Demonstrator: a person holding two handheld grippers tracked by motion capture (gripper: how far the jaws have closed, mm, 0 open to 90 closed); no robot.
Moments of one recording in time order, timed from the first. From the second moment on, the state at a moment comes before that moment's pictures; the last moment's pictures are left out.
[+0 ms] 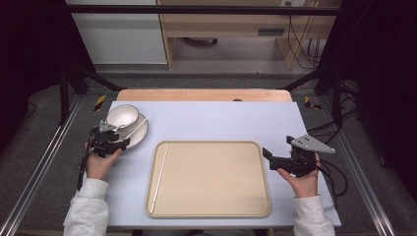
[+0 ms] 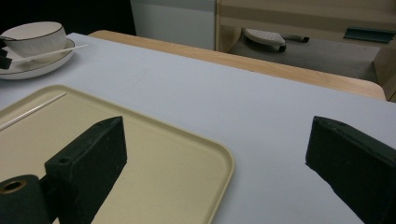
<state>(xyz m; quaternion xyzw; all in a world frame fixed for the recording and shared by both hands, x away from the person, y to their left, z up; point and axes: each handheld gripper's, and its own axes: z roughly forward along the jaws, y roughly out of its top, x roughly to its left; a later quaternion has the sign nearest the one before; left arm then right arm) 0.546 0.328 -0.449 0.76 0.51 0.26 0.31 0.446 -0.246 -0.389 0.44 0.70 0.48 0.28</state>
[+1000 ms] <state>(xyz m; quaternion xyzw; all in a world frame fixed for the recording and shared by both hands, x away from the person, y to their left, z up) 0.555 0.324 -0.456 0.78 0.50 0.22 0.30 0.448 -0.241 -0.392 0.44 0.71 0.47 0.28</state>
